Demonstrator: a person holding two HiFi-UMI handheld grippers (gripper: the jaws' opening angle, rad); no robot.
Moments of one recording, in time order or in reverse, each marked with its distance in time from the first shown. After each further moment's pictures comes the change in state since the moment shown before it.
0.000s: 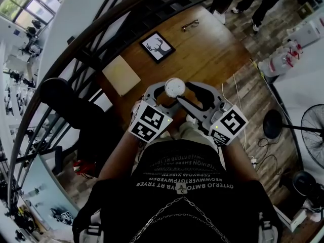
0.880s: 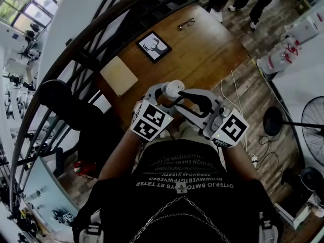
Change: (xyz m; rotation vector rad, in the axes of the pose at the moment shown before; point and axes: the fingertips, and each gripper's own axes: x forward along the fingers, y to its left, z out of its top) left arm 0.014 -0.017 -0.011 0.002 0.053 -0.033; right arm -0.019 0.037 0.018 -0.099 -0.085 0.137
